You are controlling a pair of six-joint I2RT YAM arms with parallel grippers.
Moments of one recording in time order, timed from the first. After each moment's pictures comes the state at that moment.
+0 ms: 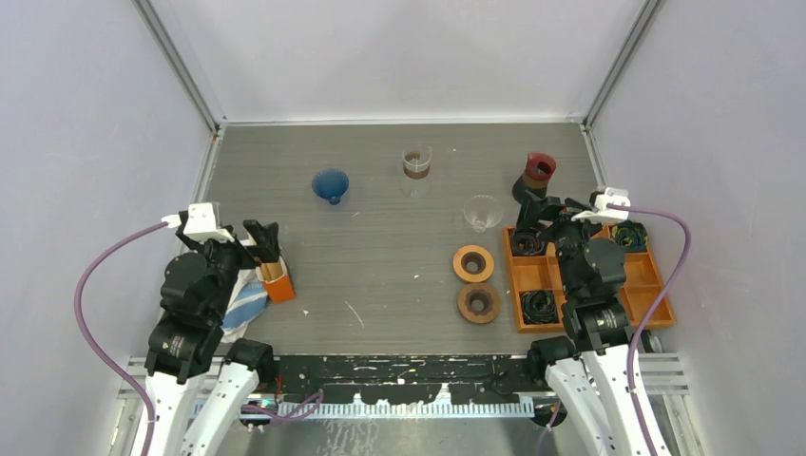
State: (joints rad) left arm -0.23 0.39 0.78 -0.50 -0.19 -0.19; right arm 0.17 0.48 0.66 -0.12 0.19 0.27
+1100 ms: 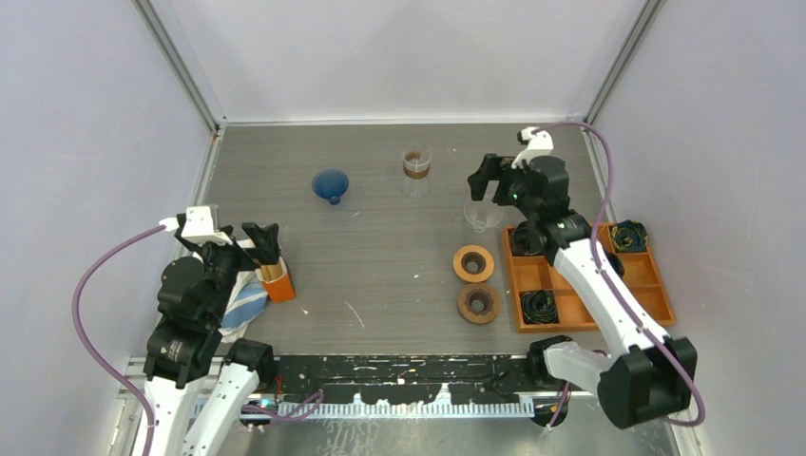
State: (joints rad) left arm -0.23 0.37 0.78 -0.50 -0.16 -0.19; right arm 0.23 1.07 0.91 -0.14 -0.04 0.27
